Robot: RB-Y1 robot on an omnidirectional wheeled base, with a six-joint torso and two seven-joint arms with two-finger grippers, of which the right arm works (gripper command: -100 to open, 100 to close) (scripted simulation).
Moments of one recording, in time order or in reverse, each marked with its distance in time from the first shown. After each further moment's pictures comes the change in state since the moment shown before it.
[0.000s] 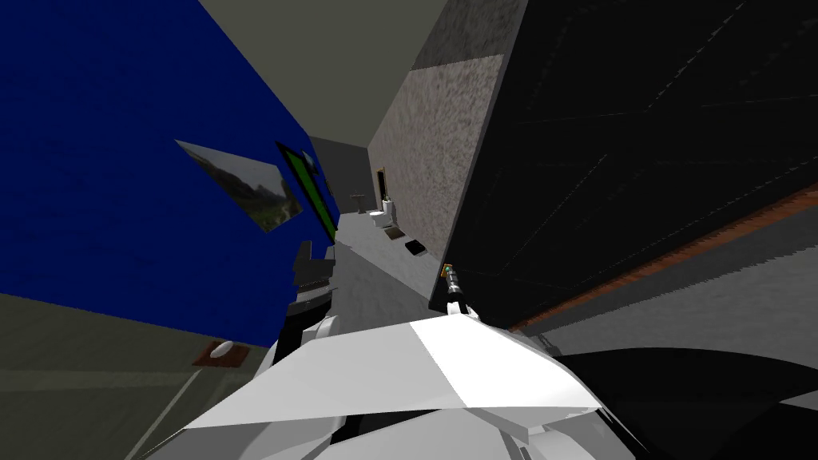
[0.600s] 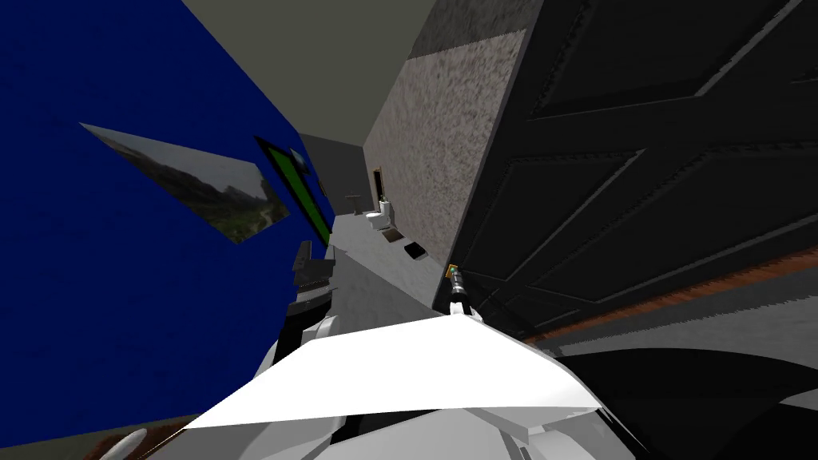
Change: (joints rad) arm 0.013 -0.007 -0.060 -0.019 -0.034 0.013 0.025
